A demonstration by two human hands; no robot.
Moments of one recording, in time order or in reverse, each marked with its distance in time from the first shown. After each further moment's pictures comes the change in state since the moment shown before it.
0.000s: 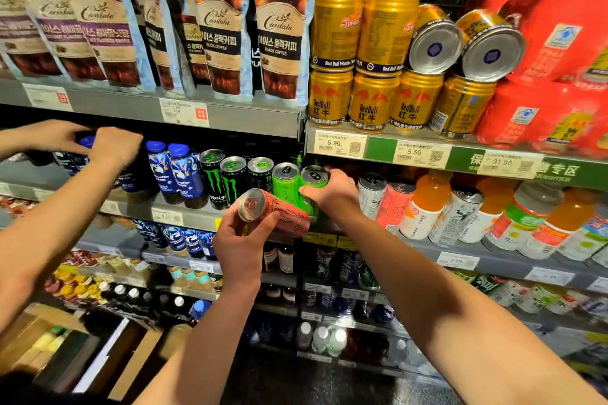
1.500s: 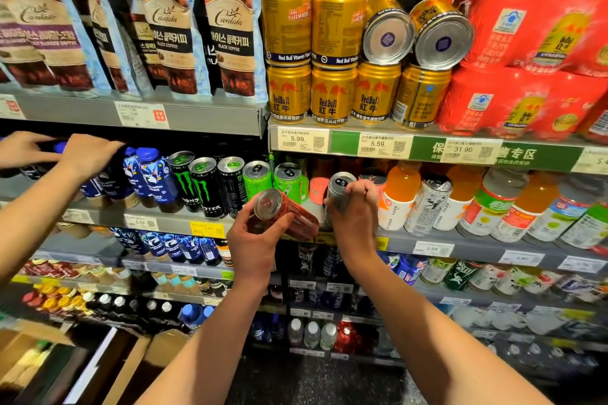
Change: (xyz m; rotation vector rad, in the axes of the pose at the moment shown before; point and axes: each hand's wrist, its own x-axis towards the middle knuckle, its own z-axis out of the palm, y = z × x) left_hand -0.028 -0.009 0.048 0.120 -0.142 0.001; right_hand -0.045 0.086 -0.017 -0.010 0.519 -0.211
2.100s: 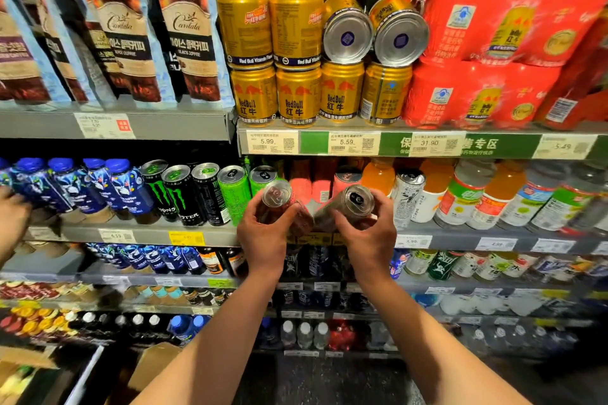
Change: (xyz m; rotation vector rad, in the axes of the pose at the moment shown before) left_hand -0.007 0.006 0.057 -0.024 0.024 0.021; right_hand -0.029 0.020 -0.062 0.437 0.162 0.167
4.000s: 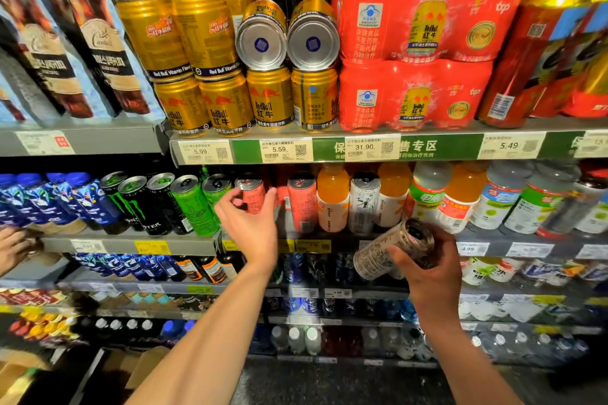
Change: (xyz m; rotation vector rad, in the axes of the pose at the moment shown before) left_hand -0.005 -0.024 0.092 0.333 0.295 0.107; right_hand 0.035 0.062 -0.162 0.164 0.002 0.212
